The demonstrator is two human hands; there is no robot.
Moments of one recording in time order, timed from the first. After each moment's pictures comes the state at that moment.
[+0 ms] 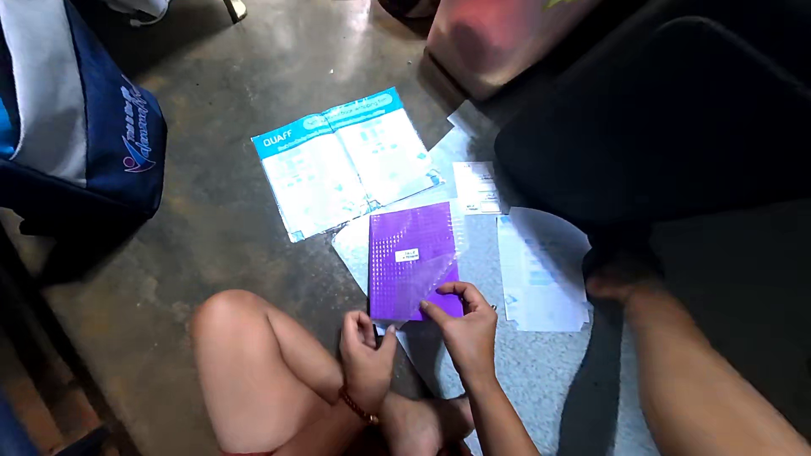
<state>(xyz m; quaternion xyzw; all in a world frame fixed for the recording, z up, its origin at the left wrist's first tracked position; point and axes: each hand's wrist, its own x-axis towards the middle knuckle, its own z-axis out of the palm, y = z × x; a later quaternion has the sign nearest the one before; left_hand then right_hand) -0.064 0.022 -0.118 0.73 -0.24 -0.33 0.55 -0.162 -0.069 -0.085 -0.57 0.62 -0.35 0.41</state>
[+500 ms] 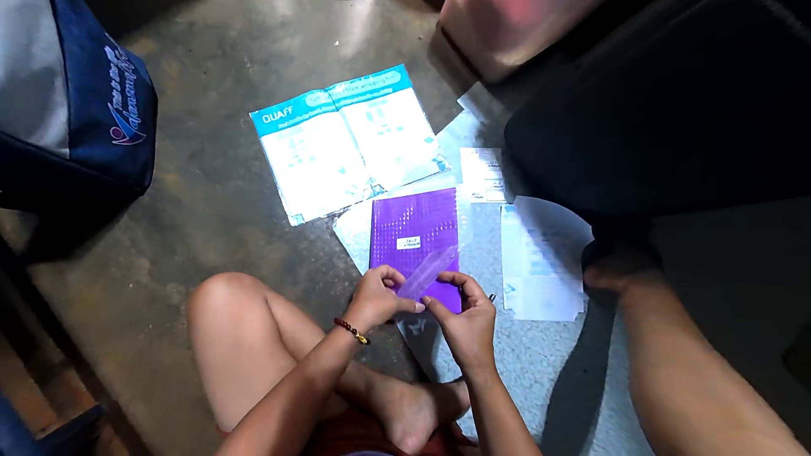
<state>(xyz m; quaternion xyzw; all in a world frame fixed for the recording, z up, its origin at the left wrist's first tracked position) -0.011 -0.049 -0.089 0.63 -0.25 -0.66 0.31 -0.170 -0.063 -0.095 -0.59 0.57 -0.36 0.45</state>
